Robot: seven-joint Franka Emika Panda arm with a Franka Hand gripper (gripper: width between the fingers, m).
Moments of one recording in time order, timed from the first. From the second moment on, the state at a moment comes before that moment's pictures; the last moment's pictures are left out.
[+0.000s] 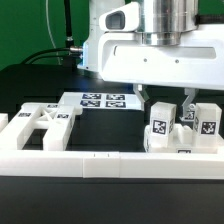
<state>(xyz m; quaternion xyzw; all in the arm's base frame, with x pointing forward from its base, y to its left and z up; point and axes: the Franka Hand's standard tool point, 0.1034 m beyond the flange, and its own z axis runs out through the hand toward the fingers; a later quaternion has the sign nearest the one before) 0.628 0.055 0.076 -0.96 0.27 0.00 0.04</state>
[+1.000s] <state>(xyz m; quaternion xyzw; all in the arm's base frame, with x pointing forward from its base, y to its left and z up) 0.629 0.052 0.077 -0.87 0.48 0.00 0.07</state>
